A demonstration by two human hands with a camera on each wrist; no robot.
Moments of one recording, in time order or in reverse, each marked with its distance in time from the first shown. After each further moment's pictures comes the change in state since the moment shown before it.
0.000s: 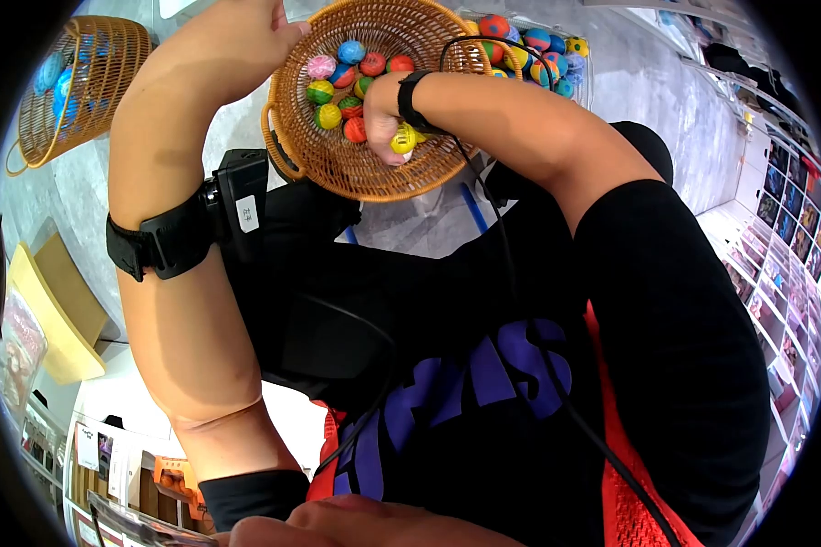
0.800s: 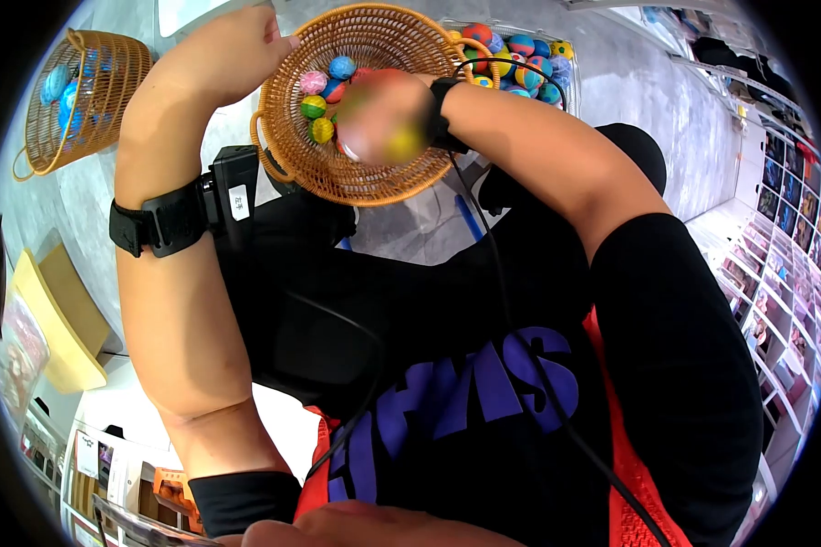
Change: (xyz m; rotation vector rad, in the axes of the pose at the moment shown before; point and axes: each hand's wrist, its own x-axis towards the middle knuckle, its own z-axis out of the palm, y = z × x) left_hand 0.021 -0.002 0.015 0.047 0.026 0.065; right_hand -0.021 0.025 0.035 0.327 0.445 -0.323
